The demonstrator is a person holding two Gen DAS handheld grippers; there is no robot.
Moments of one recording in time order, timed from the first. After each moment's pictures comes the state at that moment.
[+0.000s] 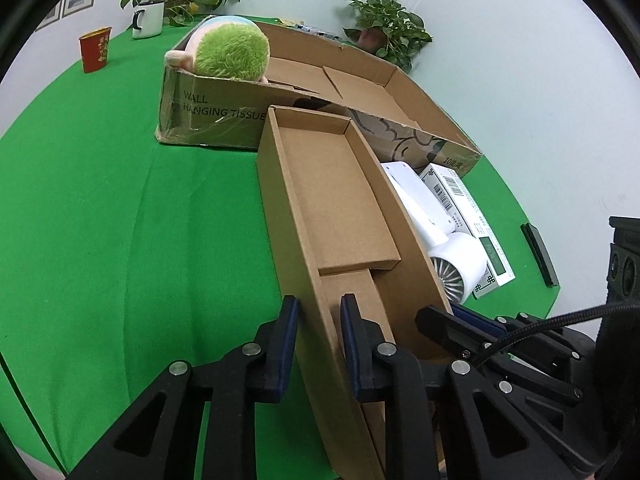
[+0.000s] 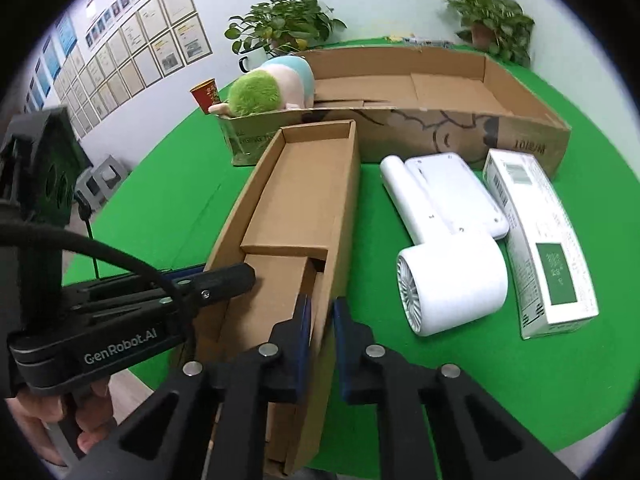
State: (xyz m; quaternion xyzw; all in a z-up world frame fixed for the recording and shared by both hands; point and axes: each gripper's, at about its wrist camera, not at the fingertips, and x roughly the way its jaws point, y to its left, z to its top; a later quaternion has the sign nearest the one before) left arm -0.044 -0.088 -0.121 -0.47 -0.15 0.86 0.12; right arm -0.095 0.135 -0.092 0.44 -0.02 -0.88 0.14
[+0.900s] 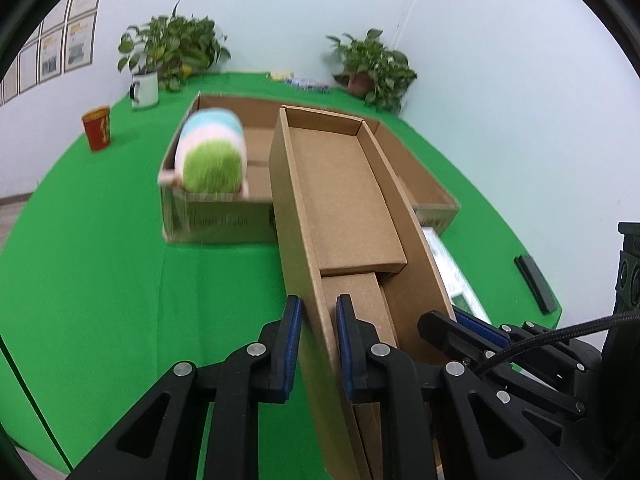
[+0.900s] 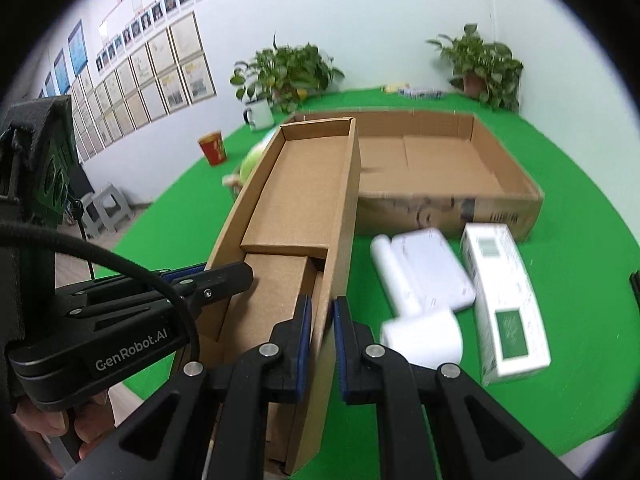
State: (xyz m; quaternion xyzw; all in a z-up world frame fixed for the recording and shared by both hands) left arm -0.048 -0.077 -0.031 -0.39 -0.10 0.91 0.10; right arm -0.097 0.144 -0.033 0.37 -0.03 -0.92 0.14
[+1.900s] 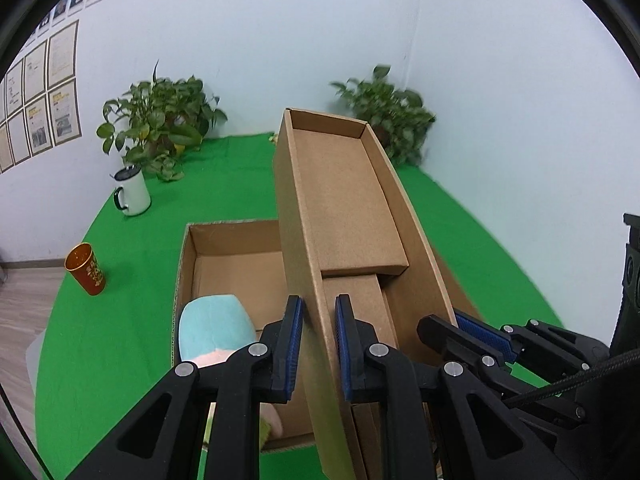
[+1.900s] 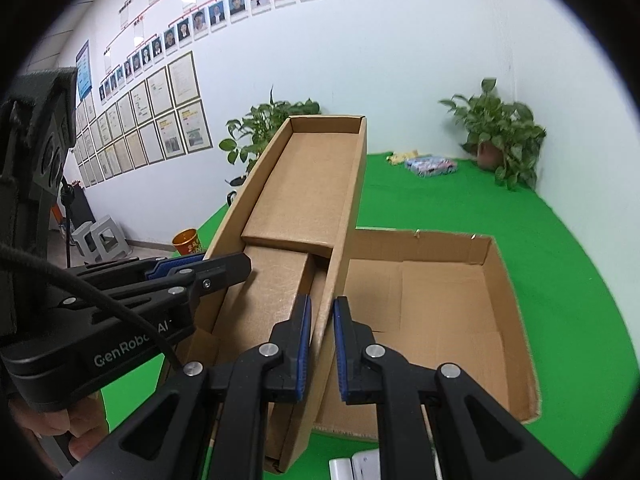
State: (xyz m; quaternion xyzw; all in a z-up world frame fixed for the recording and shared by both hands) left arm -0.285 -0.081 0.103 -0.36 -0.04 0.93 0.07; right arm -0.284 0.154 0.053 0.30 -0.02 -0.94 0.16
